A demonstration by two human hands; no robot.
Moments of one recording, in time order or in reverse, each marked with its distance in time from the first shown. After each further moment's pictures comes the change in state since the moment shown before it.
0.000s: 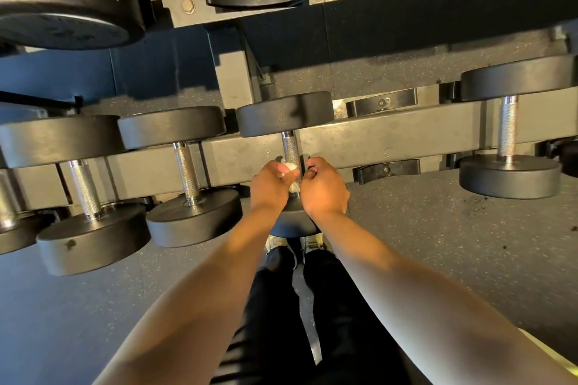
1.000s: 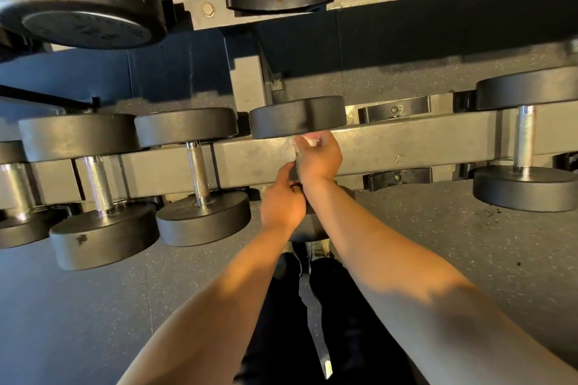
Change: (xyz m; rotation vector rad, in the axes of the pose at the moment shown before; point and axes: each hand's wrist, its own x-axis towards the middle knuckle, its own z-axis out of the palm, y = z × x) left_hand -0.034 -0.002 0.001 0.043 -0.002 0.032; right_hand 0.035 -0.057 0.021 0.751 0.152 0.049
